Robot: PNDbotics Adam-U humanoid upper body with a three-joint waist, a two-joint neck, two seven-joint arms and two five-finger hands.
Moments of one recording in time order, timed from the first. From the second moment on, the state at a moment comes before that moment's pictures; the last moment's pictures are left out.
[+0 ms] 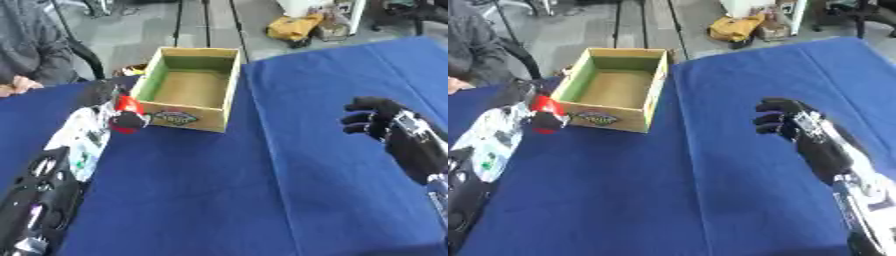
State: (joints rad) left arm -0.89 0.18 -0.15 -1.05 -1.04 0.45 -0.24; right arm -0.12 -0.39 -0.05 -1.81 -0.28 -0.02 0.33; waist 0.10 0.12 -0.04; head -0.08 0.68
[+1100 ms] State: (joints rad) left arm -0.94 0.18 -0.08 -0.85 -0.98 0.47 0.02; right arm -0.18 -0.40 0.01 -1.81 -0.24 -0.01 0.40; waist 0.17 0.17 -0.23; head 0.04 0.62
